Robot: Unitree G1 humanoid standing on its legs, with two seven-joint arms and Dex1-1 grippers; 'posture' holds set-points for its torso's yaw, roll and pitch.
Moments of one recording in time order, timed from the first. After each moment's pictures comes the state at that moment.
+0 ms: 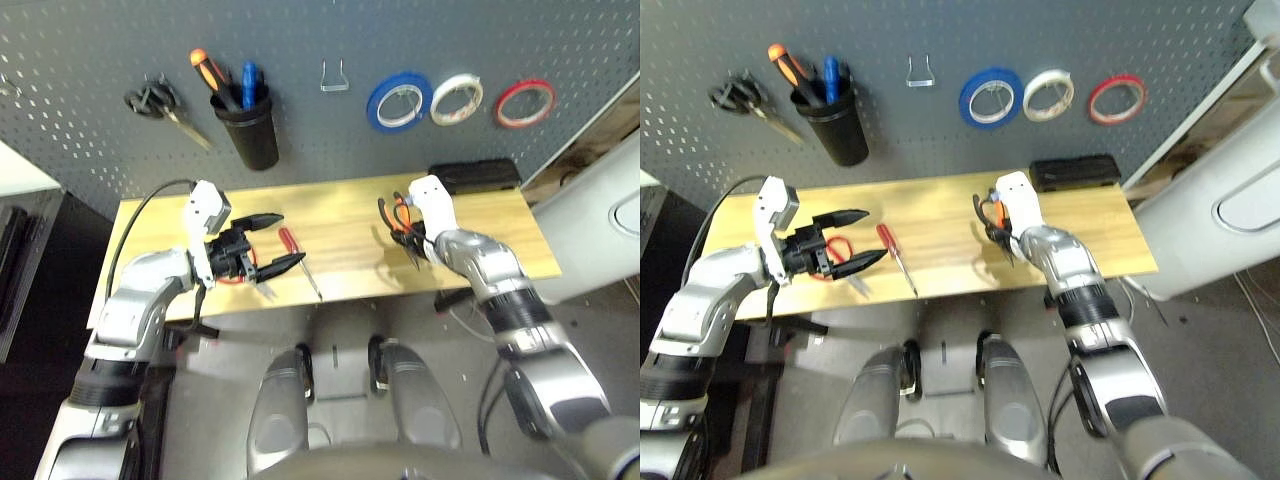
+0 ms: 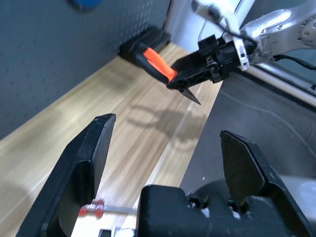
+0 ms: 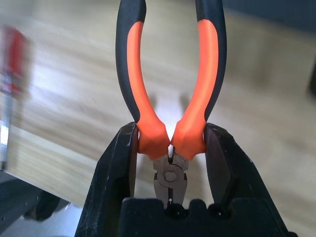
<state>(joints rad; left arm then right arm) -0.18 0.61 0.07 -0.19 -0.45 0.33 -0.98 -0.50 -0.30 0.09 0.10 0.13 0.77 0.46</state>
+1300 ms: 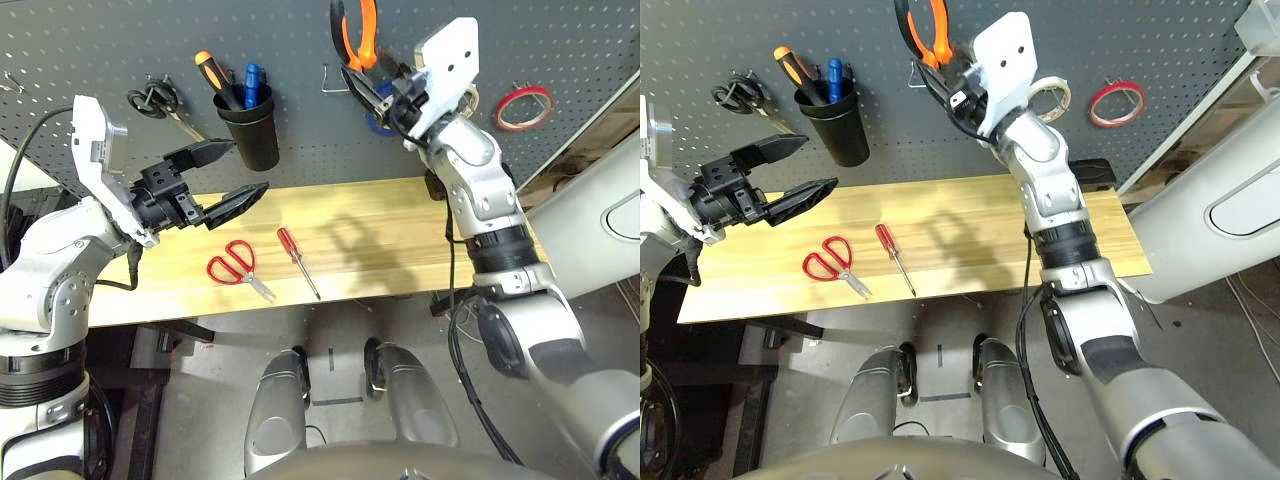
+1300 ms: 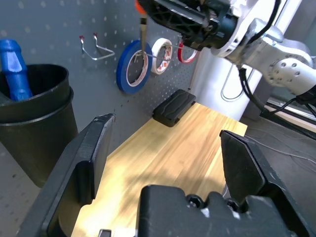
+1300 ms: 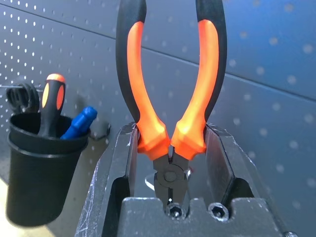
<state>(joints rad) -0.30 0.76 0.29 -0.34 -0.67 0.52 -0.88 -0.96 -0.10 0.03 0.49 0.10 -0.15 0.43</state>
